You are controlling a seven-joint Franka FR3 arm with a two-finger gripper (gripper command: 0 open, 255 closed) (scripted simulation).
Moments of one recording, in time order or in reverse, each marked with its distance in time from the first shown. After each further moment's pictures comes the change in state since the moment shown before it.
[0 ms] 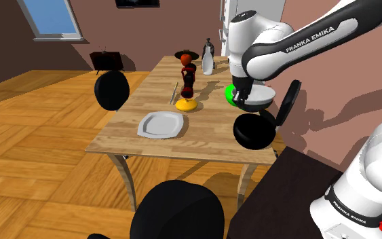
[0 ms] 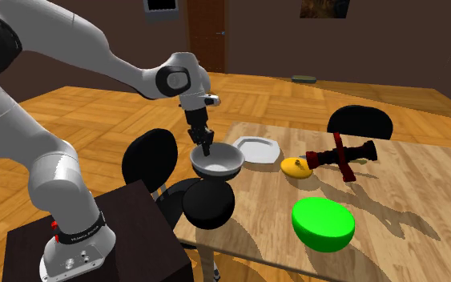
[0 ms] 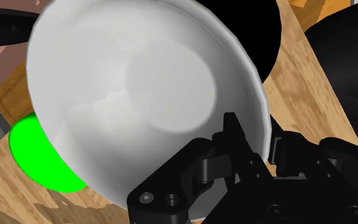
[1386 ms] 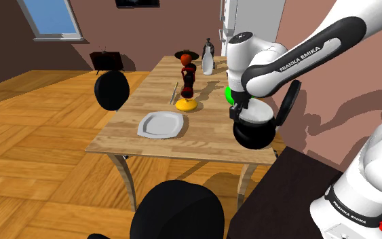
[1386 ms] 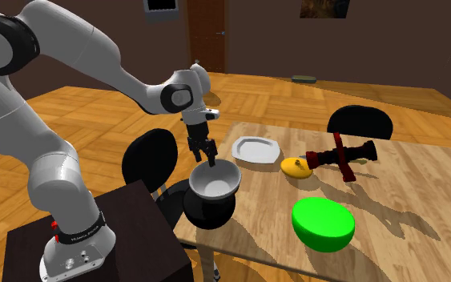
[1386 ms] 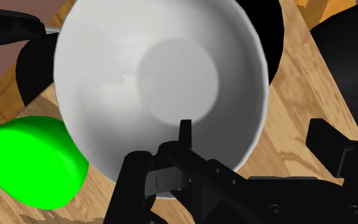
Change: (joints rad) arm -0.014 0.082 0.001 -0.068 -0.044 0.145 0.055
